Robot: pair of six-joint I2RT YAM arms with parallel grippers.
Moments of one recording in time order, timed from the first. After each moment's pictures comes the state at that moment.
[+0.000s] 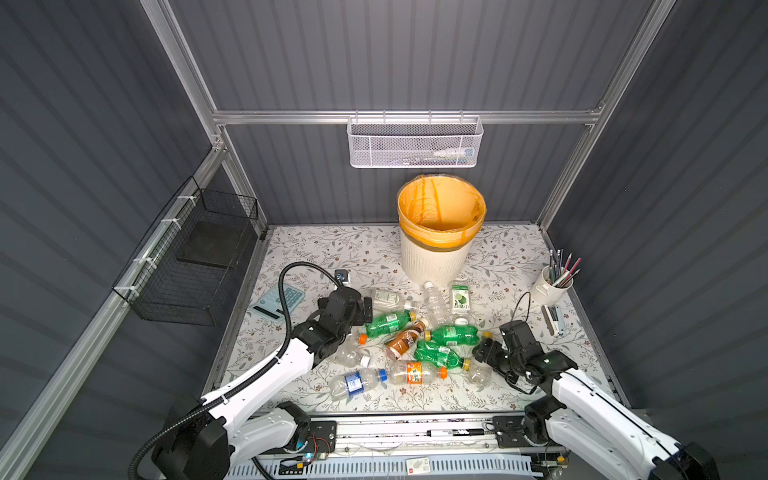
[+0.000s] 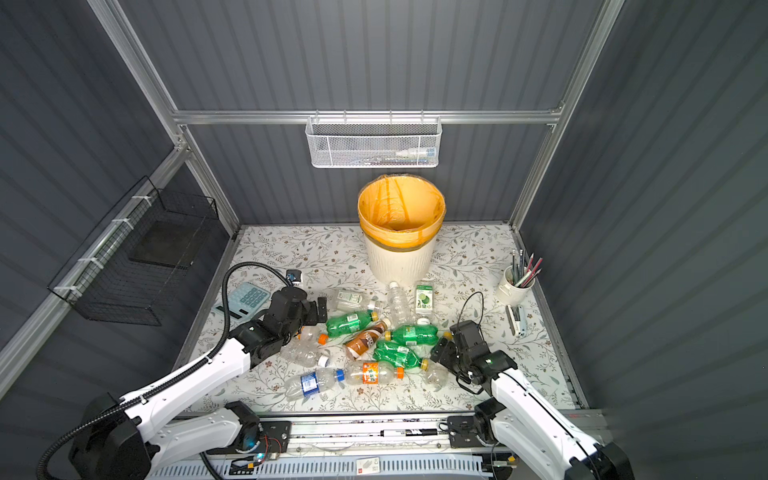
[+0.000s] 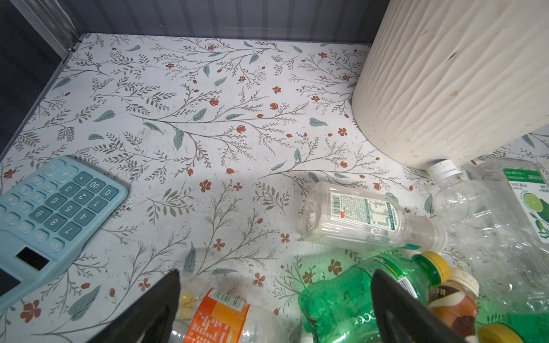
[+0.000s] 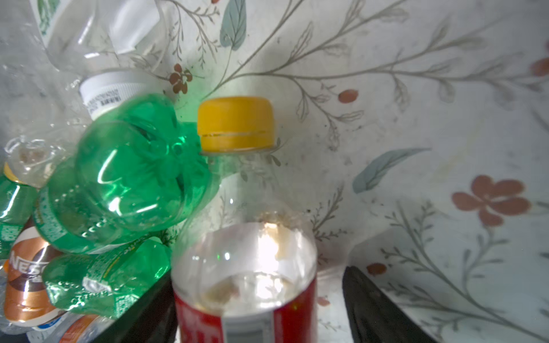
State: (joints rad) left arm -0.66 1.11 0.71 -0.27 -0.41 -0.39; right arm 0.39 0.83 0.35 -0.58 -0.08 0.91
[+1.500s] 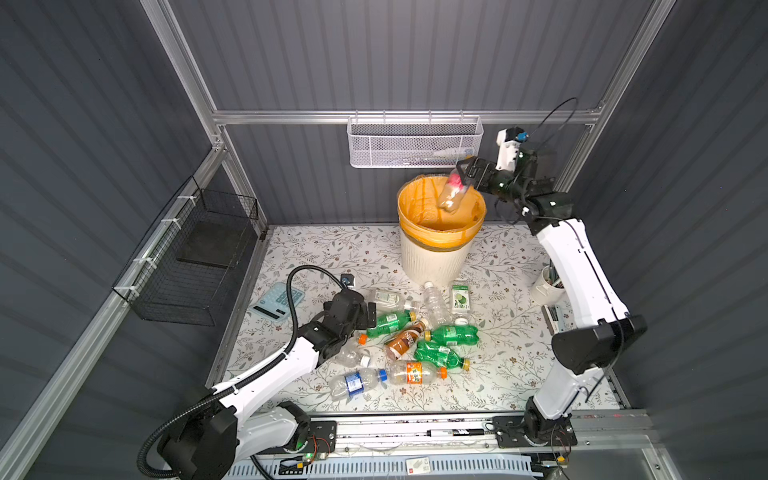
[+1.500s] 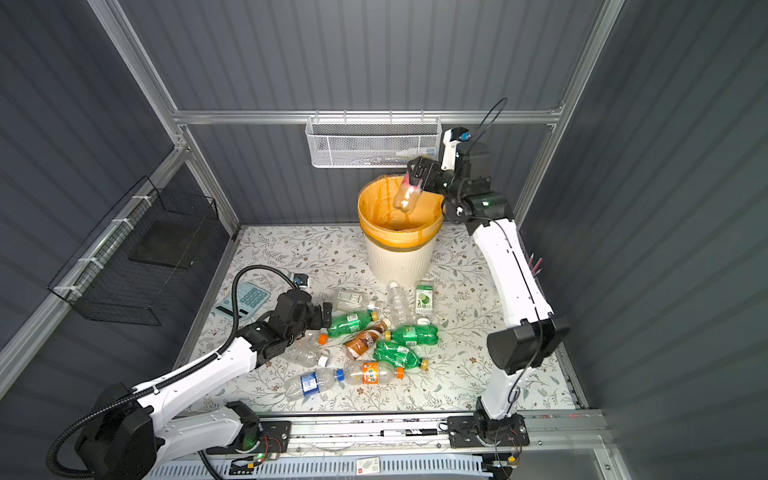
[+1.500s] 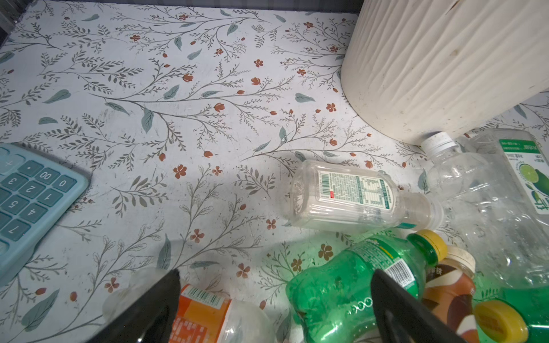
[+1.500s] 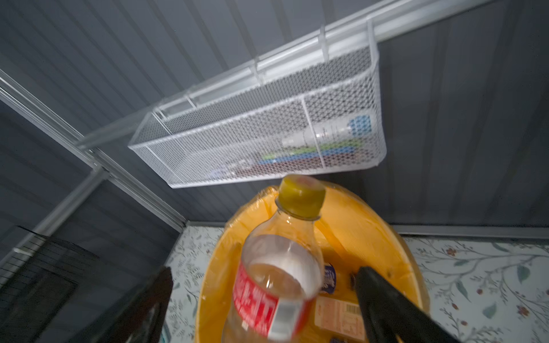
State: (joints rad) left arm -0.66 1.16 0.67 -0.22 -0.34 -0.39; right arm 0.26 1.80 2.14 -0.62 -0.15 0.39
